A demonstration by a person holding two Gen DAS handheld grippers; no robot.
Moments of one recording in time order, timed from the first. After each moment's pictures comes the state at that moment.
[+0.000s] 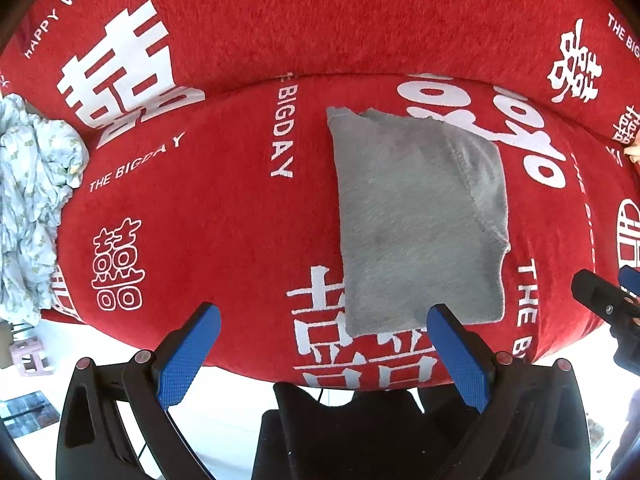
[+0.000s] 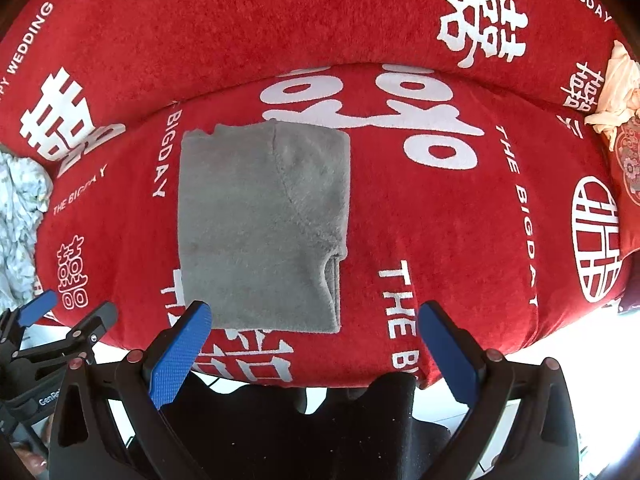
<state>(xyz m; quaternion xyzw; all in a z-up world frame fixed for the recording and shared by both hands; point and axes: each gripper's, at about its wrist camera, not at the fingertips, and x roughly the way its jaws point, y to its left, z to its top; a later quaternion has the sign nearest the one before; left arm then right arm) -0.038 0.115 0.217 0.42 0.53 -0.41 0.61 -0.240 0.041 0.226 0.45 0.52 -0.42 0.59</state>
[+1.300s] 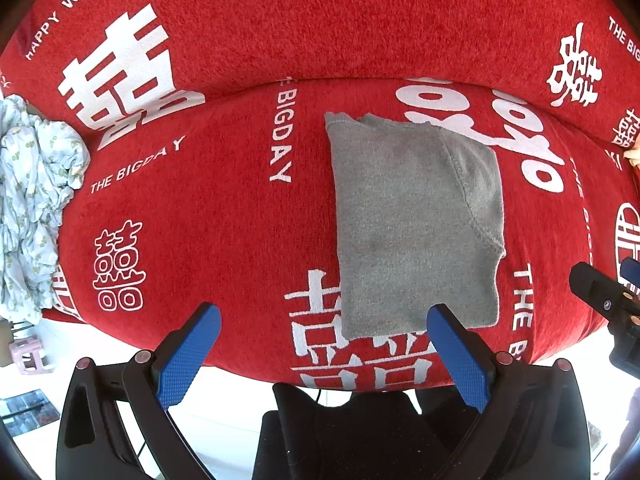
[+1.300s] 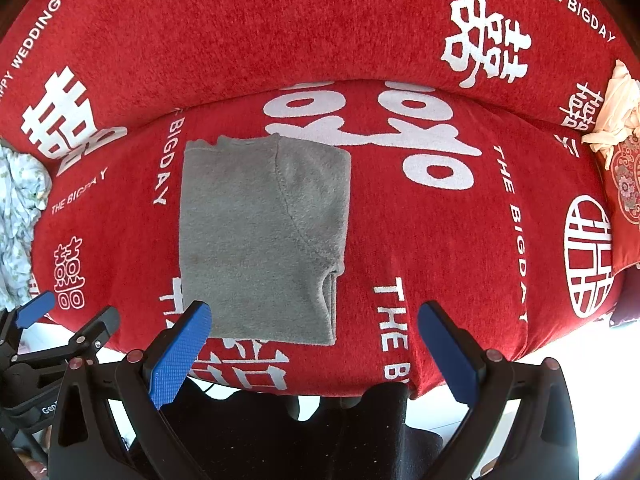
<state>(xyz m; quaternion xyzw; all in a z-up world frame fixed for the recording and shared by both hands) -0.039 0.110 0.222 0.43 0.53 -0.41 0.61 -0.235 0.035 0.237 0.43 0.52 -0.43 0.59</state>
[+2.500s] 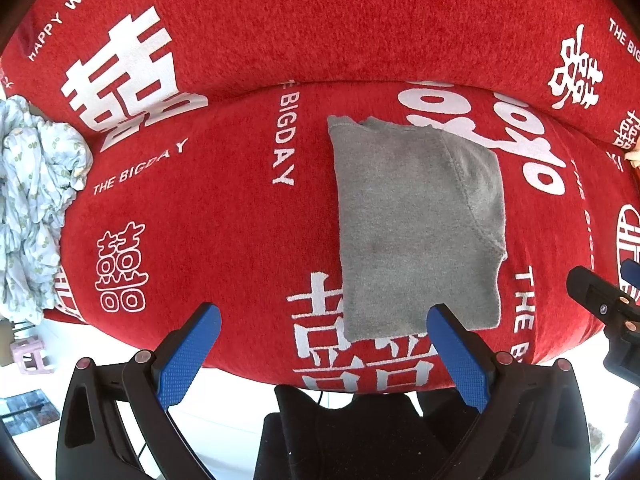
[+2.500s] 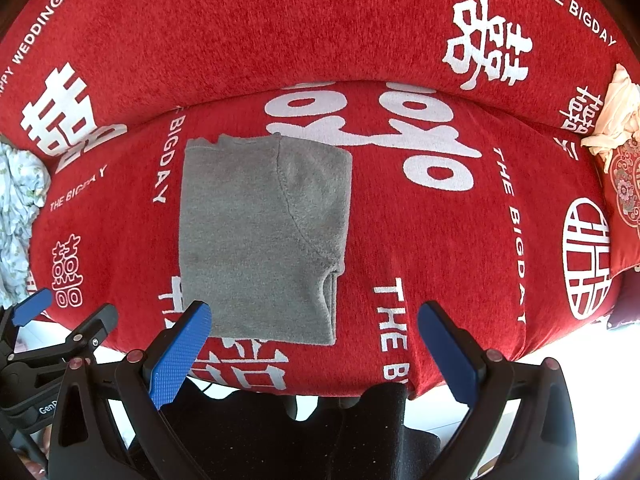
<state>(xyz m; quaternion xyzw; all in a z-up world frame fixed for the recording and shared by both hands) -0.040 0.109 0.224 0.42 0.53 -0.40 0.62 -0.232 0.034 0.237 0.42 0.53 -0.43 0.60</state>
